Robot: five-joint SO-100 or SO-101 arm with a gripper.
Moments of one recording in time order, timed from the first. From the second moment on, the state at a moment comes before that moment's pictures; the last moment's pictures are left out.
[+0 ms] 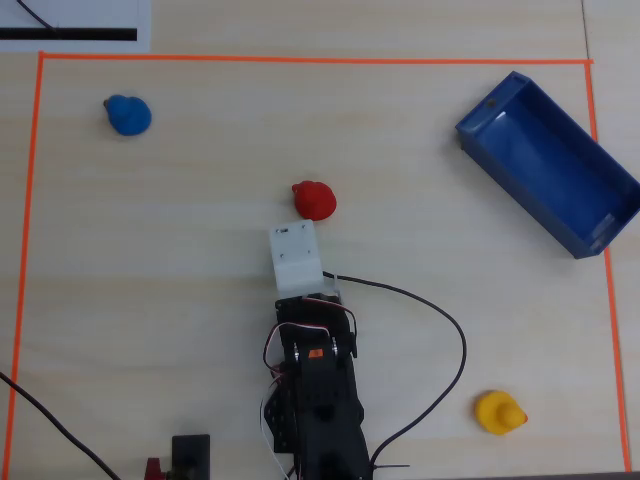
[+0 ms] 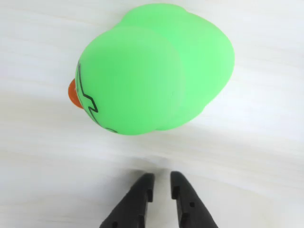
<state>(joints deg) -3.1 189.8 177.6 77.0 -91.1</state>
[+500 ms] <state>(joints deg) -1.6 189.8 177.6 77.0 -91.1</state>
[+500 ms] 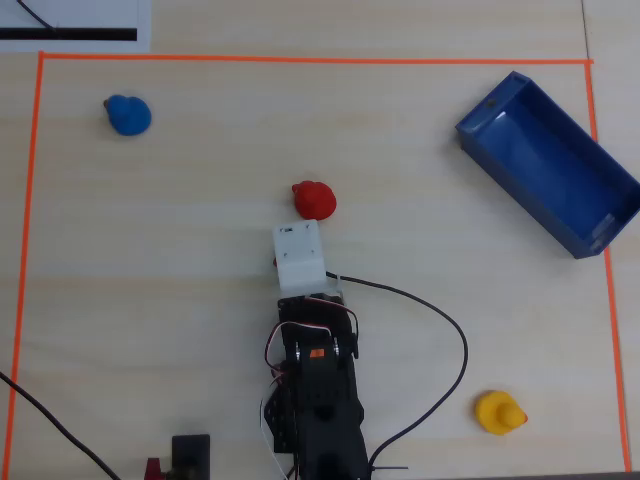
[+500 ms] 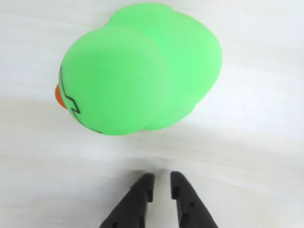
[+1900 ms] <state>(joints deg) -3.2 120.1 122.8 51.2 -86.8</state>
